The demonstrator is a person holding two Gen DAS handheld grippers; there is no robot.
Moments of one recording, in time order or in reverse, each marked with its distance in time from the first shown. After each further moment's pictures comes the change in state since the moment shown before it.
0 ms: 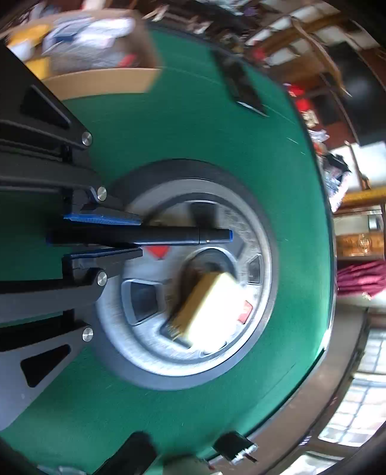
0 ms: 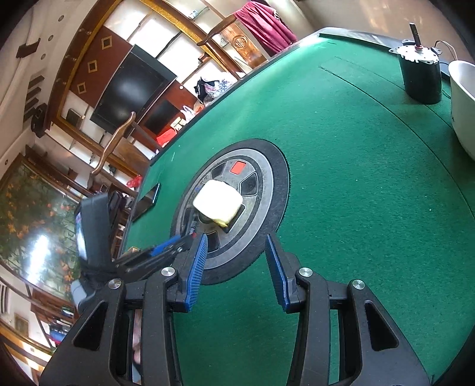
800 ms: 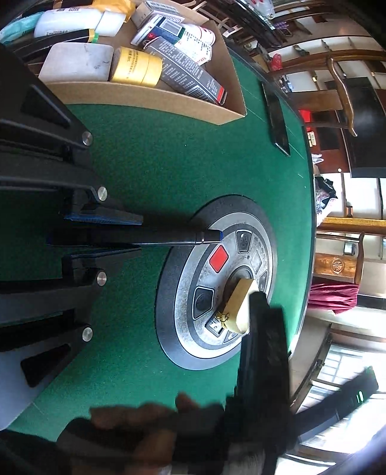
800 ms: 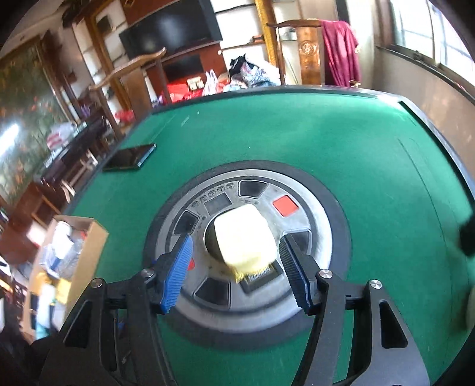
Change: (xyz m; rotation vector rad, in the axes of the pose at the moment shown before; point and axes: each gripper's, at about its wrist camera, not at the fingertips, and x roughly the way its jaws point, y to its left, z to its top) left arm -0.032 0.022 -0.077 -0.141 -0.149 -0.050; right arm 0.097 0.090 0.030 -0.512 0.098 -0.202
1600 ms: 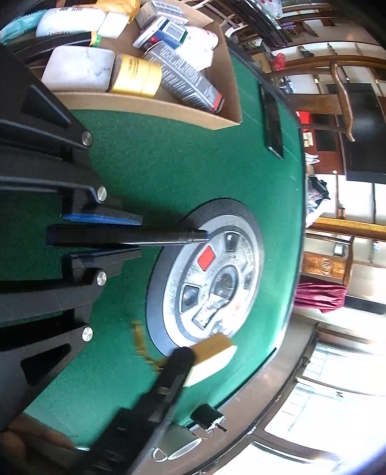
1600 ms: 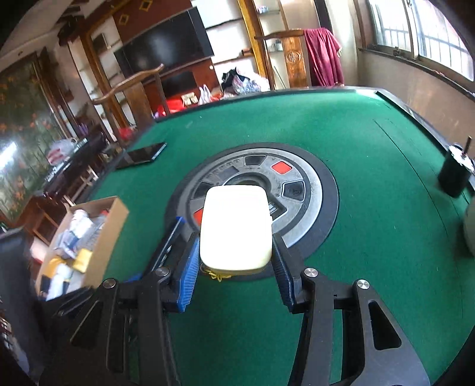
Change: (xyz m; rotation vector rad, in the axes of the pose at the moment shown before) left arm -0.017 0.009 0.000 -0.031 -0.067 -0.040; right arm -0.069 0.016 -0.074 0.079 -0.107 0.008
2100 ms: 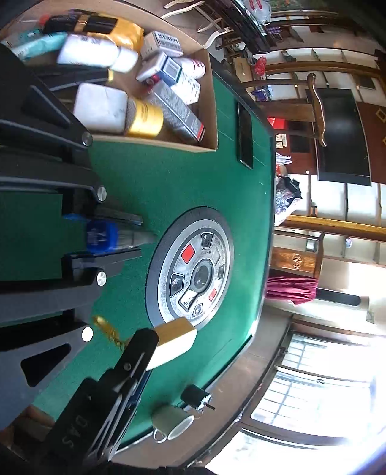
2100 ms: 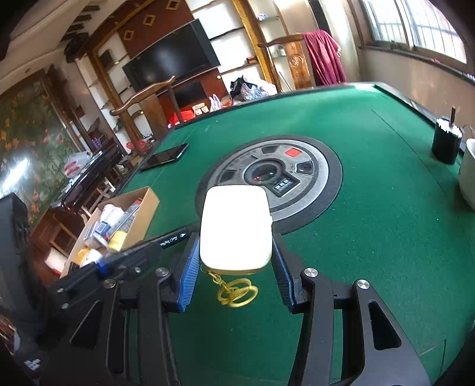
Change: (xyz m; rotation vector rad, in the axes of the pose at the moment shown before) left arm -0.059 0.008 -0.019 0.005 -0.134 -0.020; right arm -0.037 0.016 -0.039 0.042 -0.046 0.070
